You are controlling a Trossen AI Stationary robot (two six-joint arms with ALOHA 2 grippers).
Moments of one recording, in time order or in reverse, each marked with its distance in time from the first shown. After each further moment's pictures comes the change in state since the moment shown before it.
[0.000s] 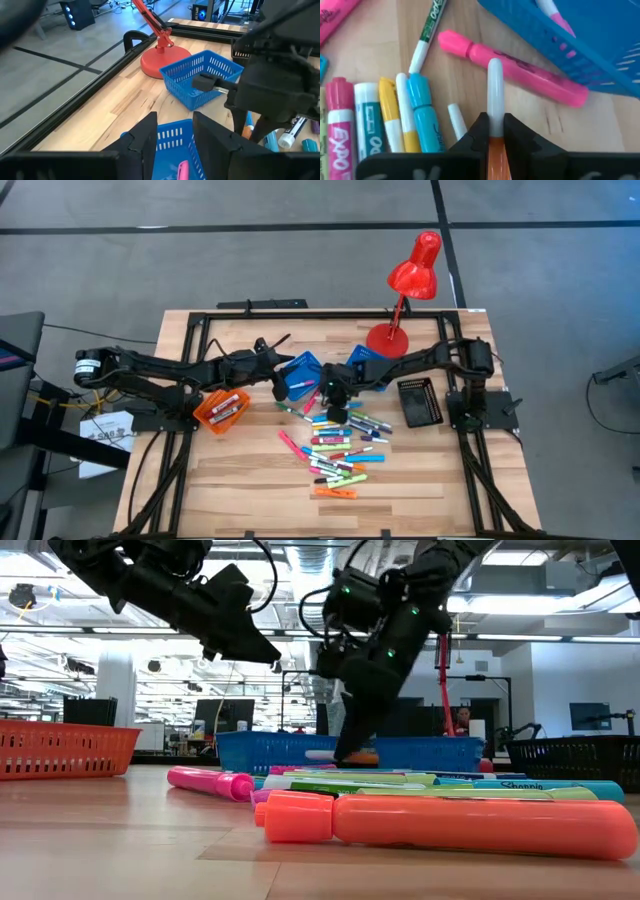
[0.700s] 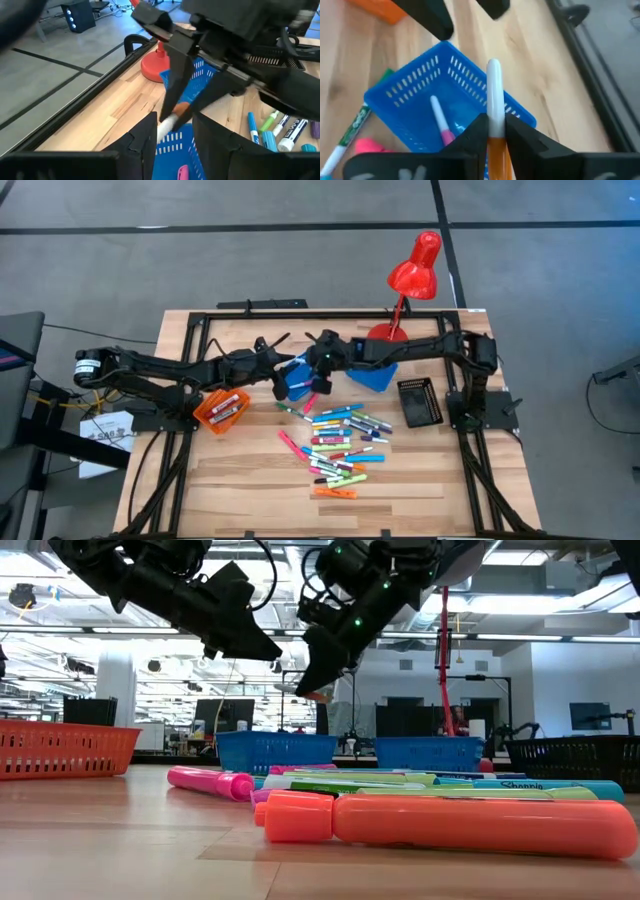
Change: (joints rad) left arm 0.003 0.000 0.001 0.017 0.000 0.000; right arm -0.088 -0.032 0.136 0.161 0.162 -0.245
